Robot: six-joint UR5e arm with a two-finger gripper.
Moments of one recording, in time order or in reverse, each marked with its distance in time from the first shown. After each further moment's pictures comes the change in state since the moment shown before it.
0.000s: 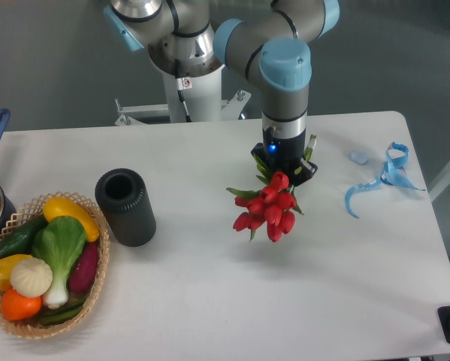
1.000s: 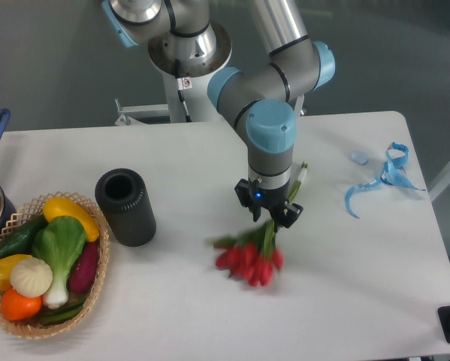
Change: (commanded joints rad) arm -0.069 -0.134 0.086 0.044 0.014 -0.118
